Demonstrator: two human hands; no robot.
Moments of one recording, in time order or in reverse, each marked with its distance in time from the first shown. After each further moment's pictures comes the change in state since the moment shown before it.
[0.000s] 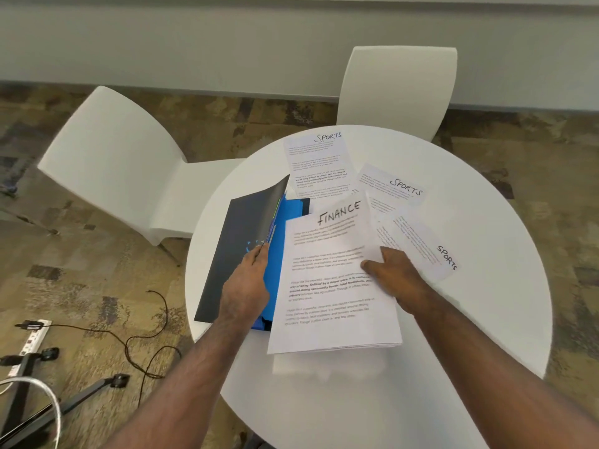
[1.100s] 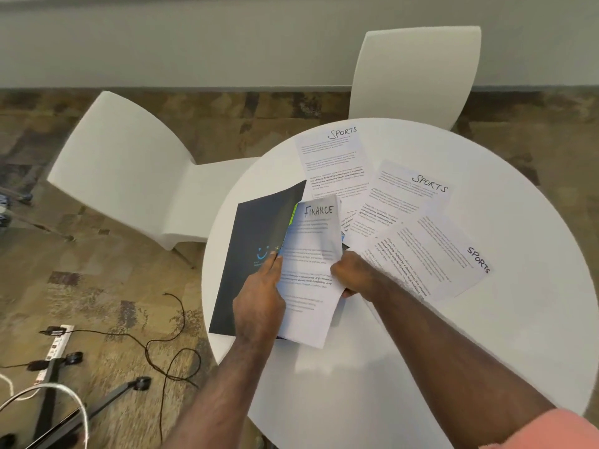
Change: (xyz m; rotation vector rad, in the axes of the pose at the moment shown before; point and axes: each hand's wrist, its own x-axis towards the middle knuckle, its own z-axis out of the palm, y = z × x) left_hand 0.005 -0.007 -0.007 -0.029 0.137 -0.095; right_hand 0.040 -0.041 0.101 -0.243 -0.248 0.178
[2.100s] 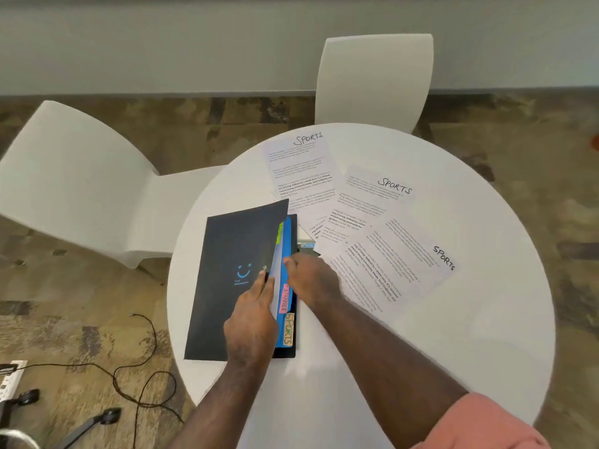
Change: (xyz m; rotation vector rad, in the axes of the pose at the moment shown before) left_hand 0.001 0.021 0.034 0.145 -0.223 0.021; right_hand 0.020 -0.005 0.028 -0.437 0.315 -0.153
